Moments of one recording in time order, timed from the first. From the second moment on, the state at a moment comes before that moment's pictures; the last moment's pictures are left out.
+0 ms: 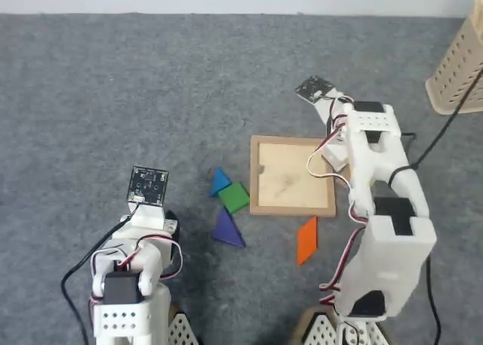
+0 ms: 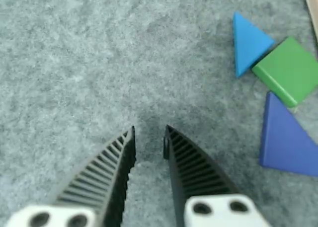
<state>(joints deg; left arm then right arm) -7.8 -103.4 97.1 72.2 -4.2 -1.4 22.6 5.6 61.2 42.2</state>
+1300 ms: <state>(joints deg) -7.8 -103.4 97.1 72.2 -4.2 2.4 26.6 -0.9 65.2 35.7</state>
